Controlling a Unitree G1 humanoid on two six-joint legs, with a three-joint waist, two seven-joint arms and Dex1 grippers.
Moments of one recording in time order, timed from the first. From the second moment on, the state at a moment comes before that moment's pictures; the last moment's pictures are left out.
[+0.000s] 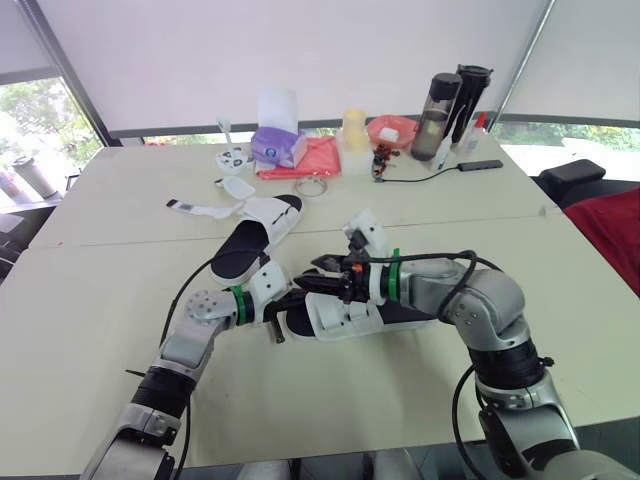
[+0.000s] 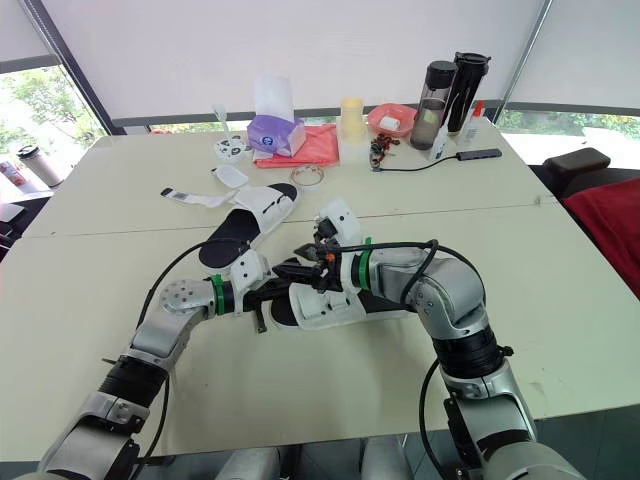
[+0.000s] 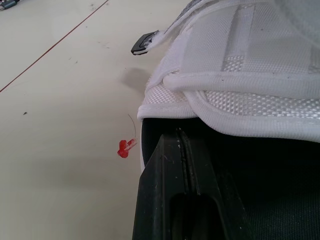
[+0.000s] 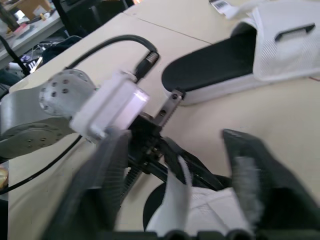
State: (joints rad) left arm -0.41 0.39 -0.20 0.25 -0.10 0.05 -0.95; right arm -0.63 -0.33 0.14 -0.26 0.63 1.13 0.53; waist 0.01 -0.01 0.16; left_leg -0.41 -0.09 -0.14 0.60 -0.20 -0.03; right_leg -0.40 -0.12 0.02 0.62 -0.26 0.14
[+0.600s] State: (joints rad) left arm -0.40 0.39 -0.20 0.24 -0.10 0.05 -0.94; right arm -0.65 -0.34 0.09 -0.25 0.69 1.17 0.58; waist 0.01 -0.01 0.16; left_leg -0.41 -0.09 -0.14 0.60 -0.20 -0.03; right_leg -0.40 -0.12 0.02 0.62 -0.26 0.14
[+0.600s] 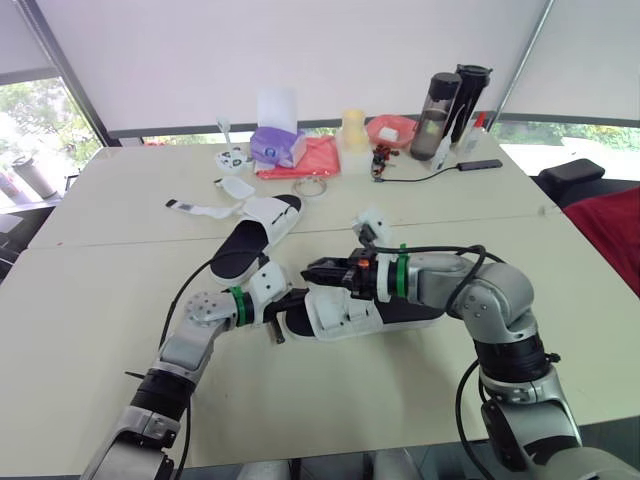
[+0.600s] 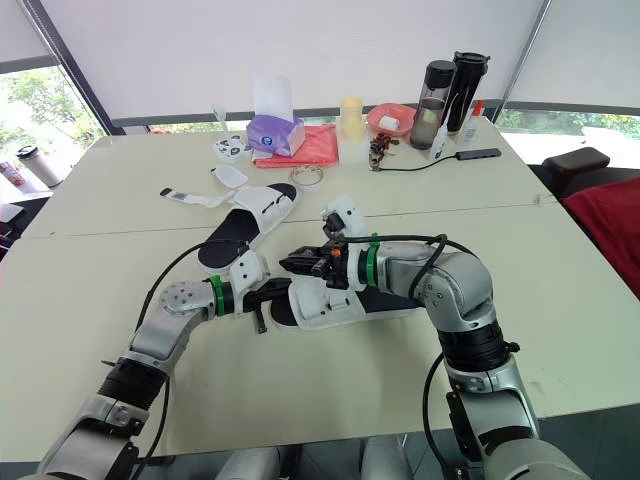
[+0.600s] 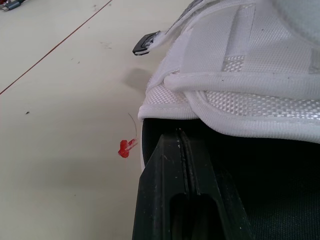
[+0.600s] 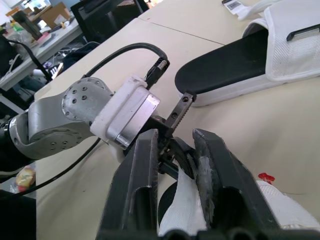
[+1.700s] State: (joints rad) left arm -0.41 0.38 -0.20 0.24 -0.10 0.05 -0.94; right arm -0.67 -0.33 0.10 -0.14 0.59 1.14 0.50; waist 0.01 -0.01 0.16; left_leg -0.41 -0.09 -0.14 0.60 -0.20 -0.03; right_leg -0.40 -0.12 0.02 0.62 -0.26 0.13
